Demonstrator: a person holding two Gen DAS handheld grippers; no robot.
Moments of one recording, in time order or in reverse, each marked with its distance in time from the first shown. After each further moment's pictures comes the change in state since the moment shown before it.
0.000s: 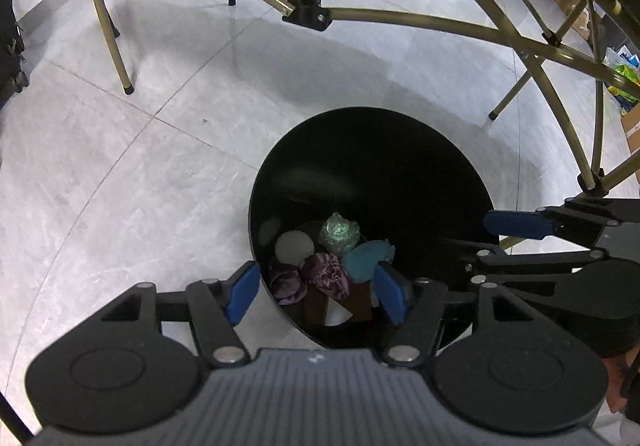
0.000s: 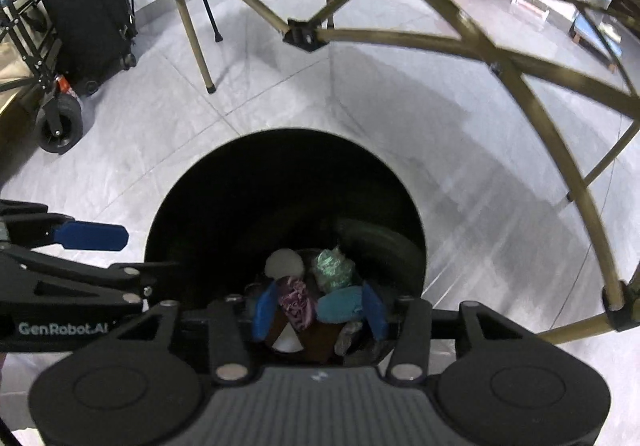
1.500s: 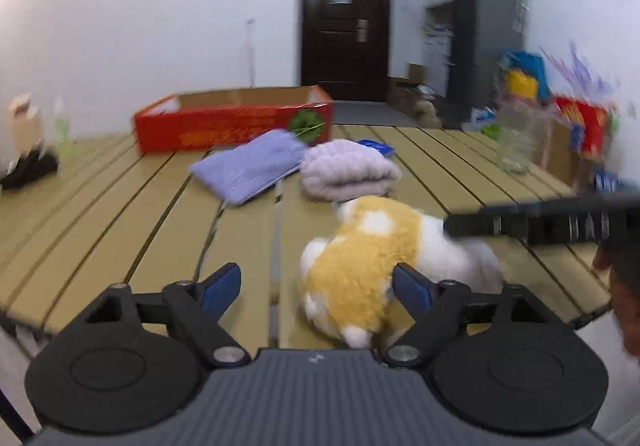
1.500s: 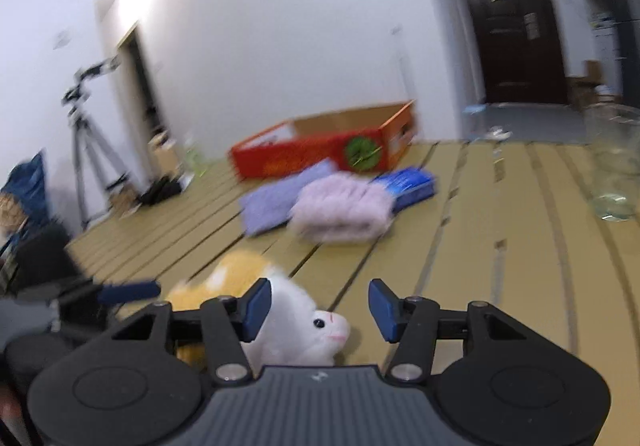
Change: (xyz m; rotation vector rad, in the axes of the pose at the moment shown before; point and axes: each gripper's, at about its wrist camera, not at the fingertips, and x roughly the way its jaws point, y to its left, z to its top) left arm -0.102 -0.089 0.116 0.411 -0.606 -0.252; right arm -0.180 -0.126 0.039 0.278 -0.643 -0.017
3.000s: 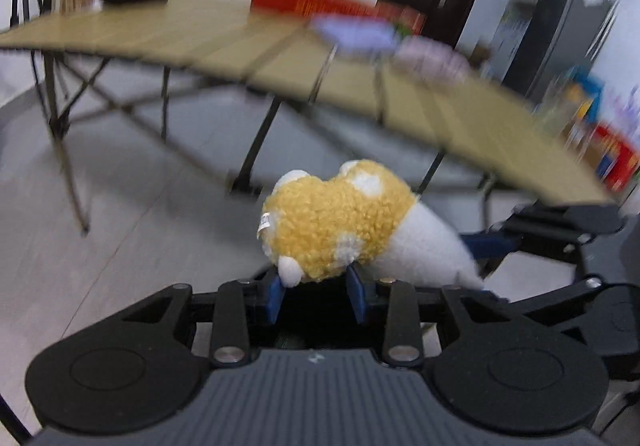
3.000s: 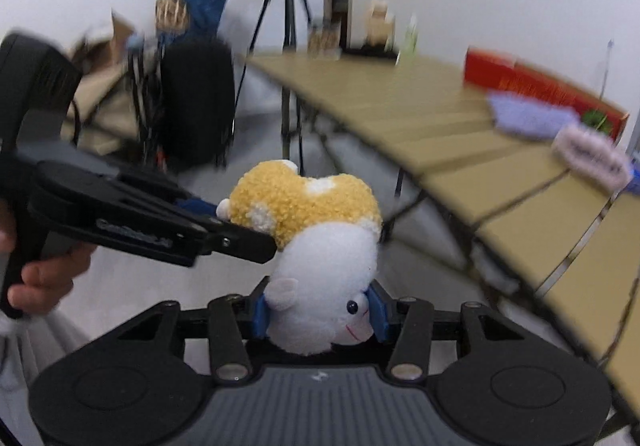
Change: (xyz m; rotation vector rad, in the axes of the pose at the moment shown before) left arm -0.081 0.044 -0.103 -0.288 0.254 0.069; right arm 0.001 0.142 -0.112 -0.496 0.311 0.262
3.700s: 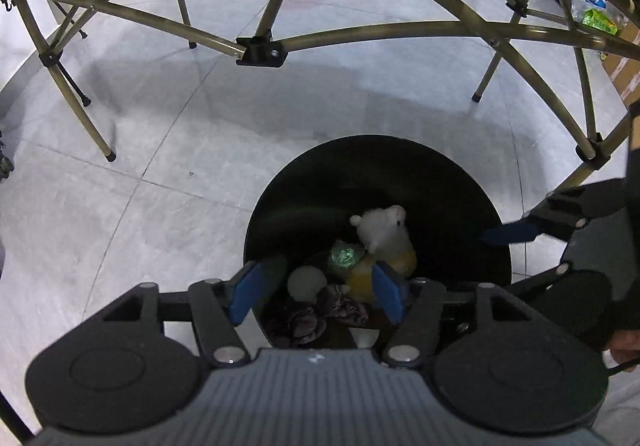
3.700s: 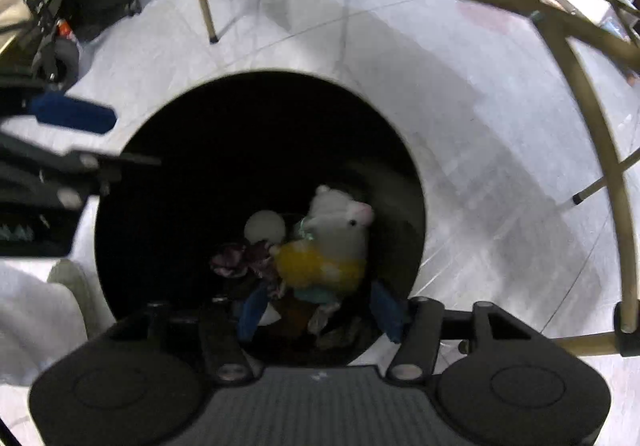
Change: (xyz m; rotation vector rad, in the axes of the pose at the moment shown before) left arm 0.104 -0.007 -0.034 0.087 0.310 0.201; right arm 0.131 -0.048 -0.070 0.191 0.456 -0.098
